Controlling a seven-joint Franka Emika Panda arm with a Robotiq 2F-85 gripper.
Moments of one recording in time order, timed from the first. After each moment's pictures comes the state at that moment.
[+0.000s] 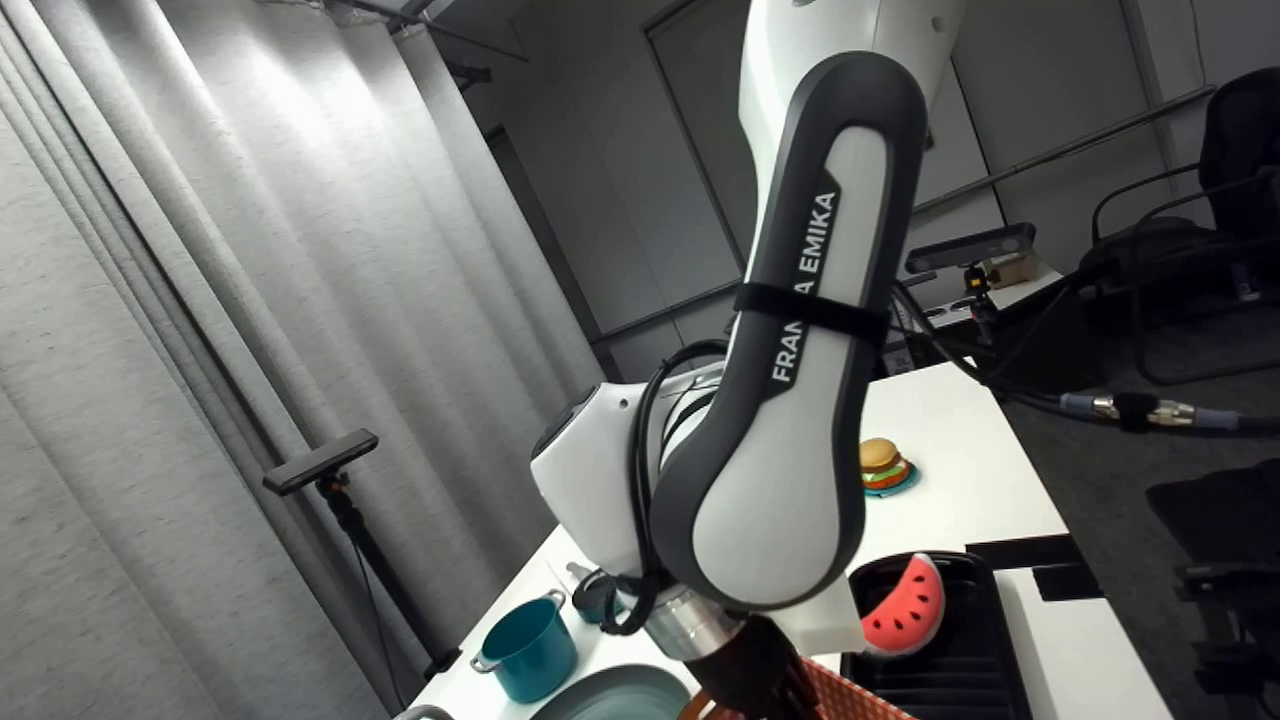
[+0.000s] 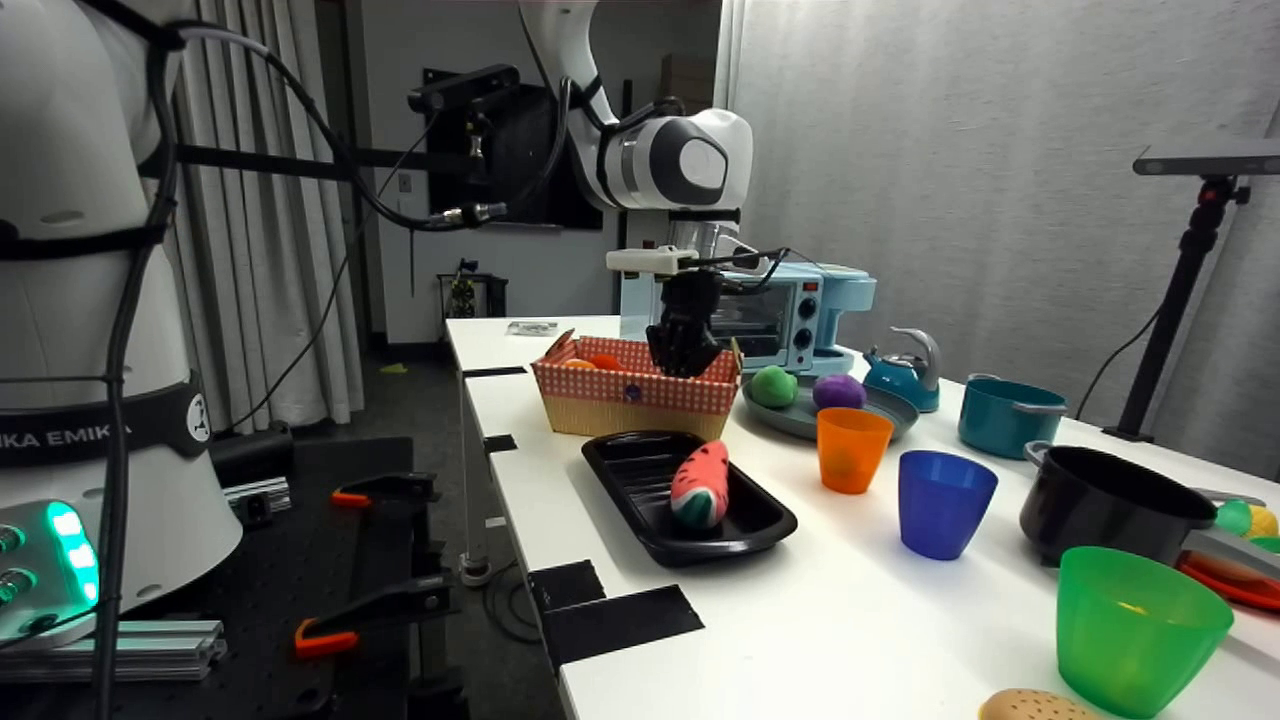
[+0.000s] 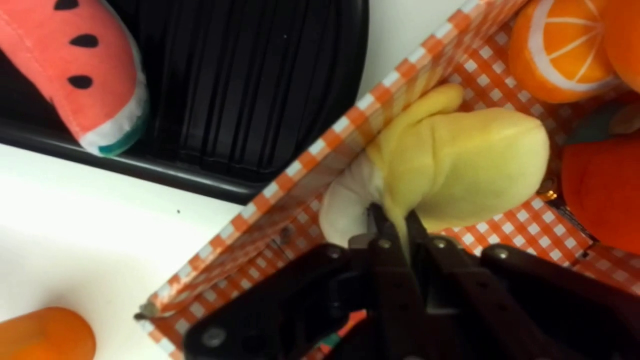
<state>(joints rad) 0.15 0.39 0.10 -2.10 -0.12 2.32 0.11</state>
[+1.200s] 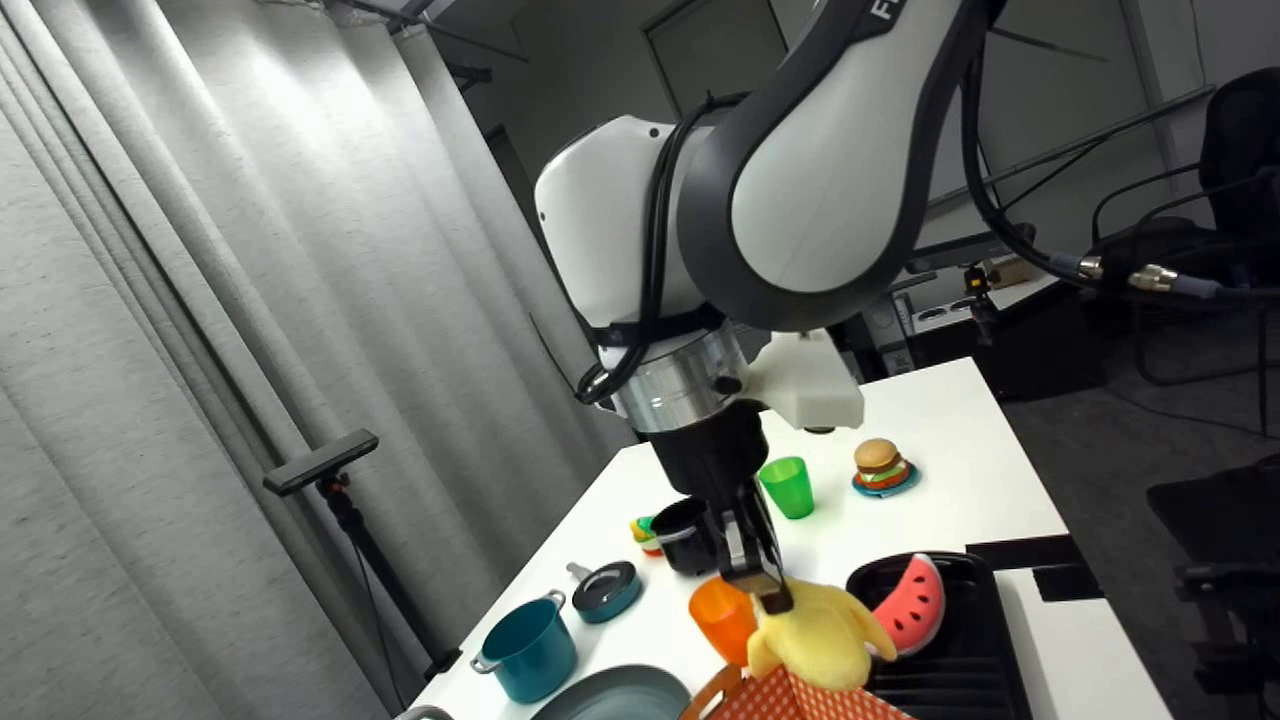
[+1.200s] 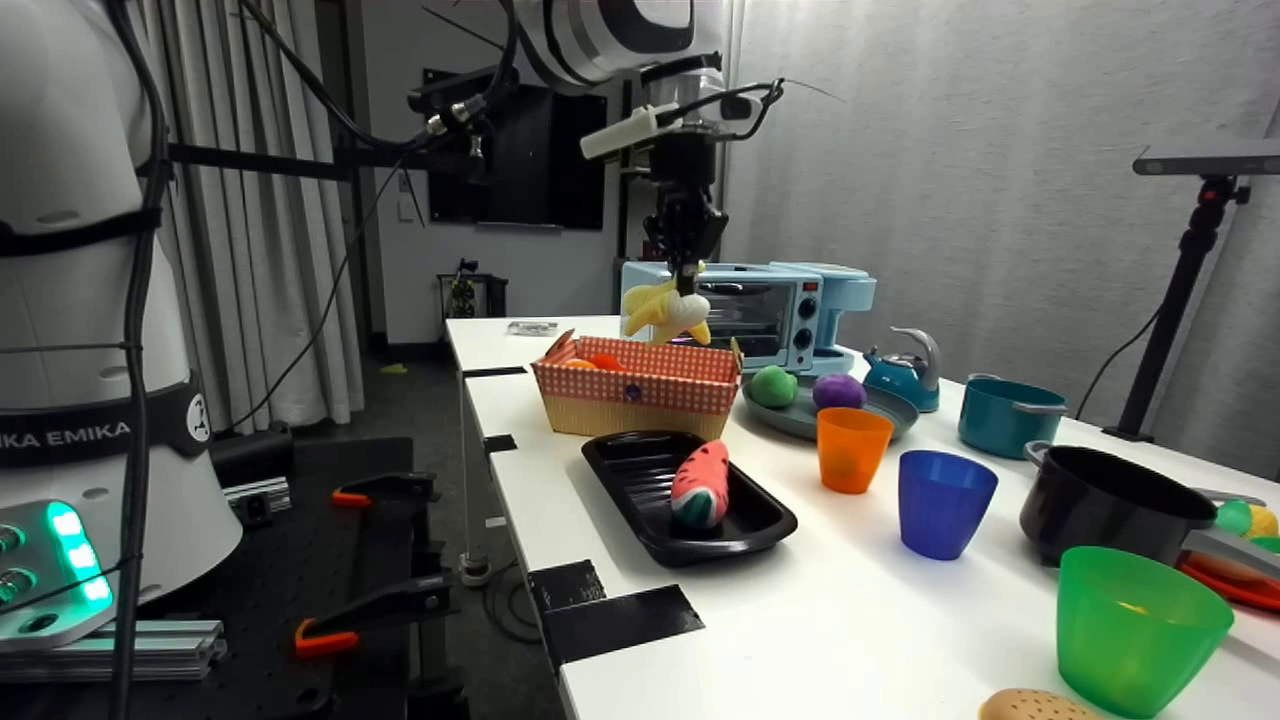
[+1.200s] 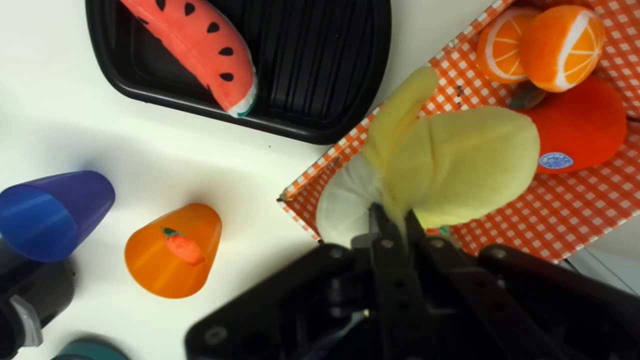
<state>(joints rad) 0.13 -0.03 0.10 -2.29 -0.12 2.31 0.09</state>
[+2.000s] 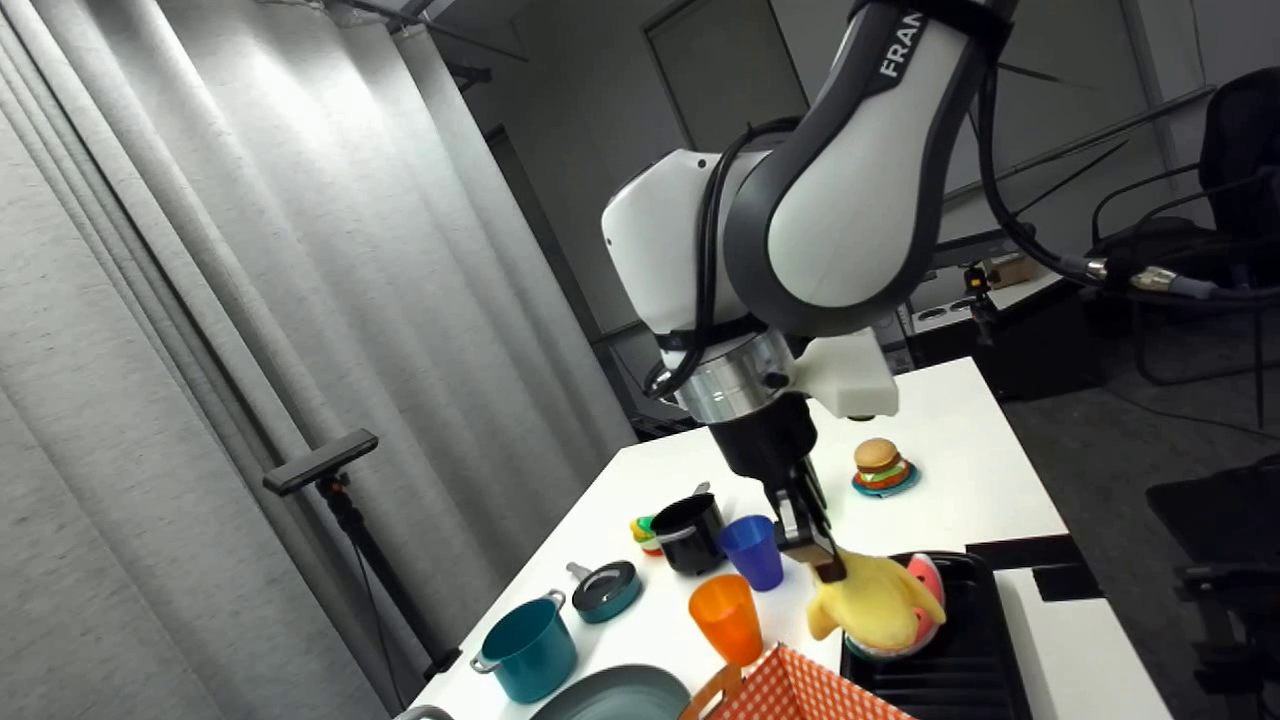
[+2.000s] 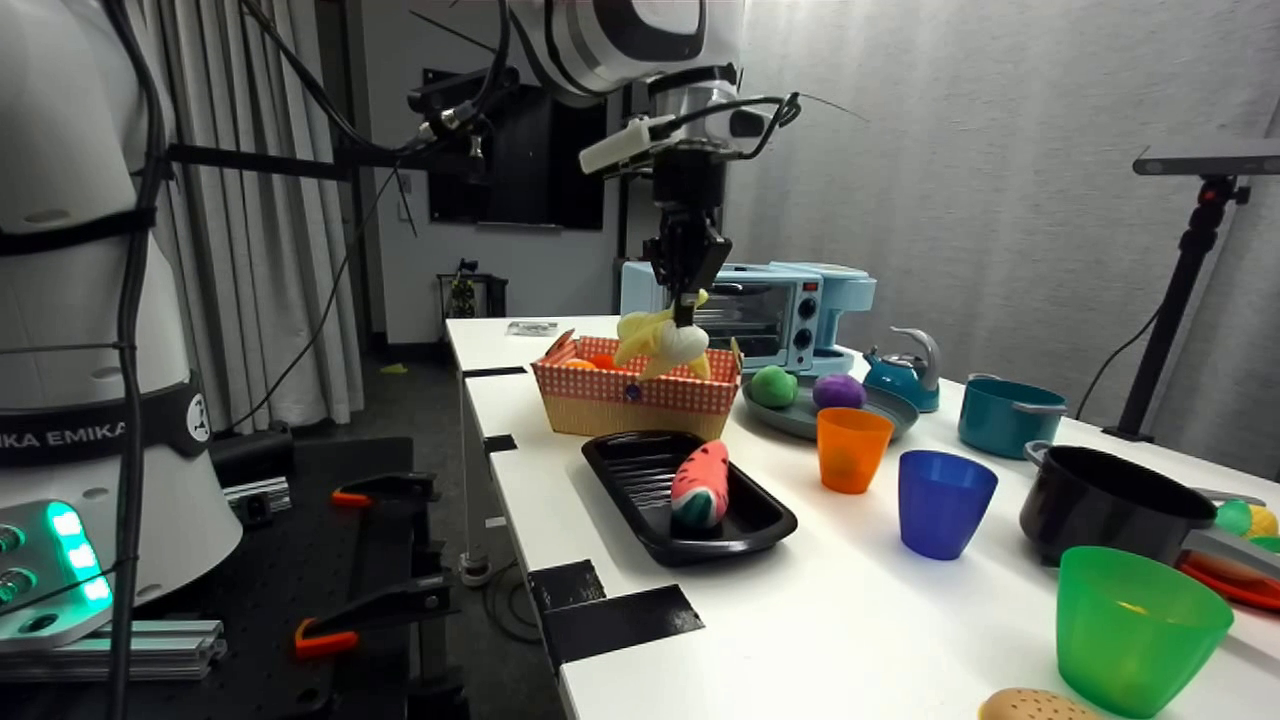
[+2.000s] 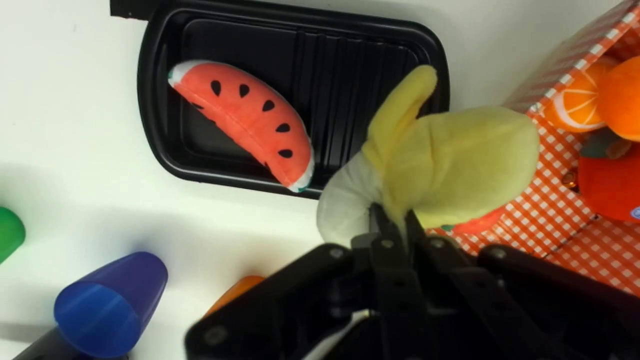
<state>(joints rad) 0.07 -0.05 0.05 -2.38 -0.12 2.31 0.09</state>
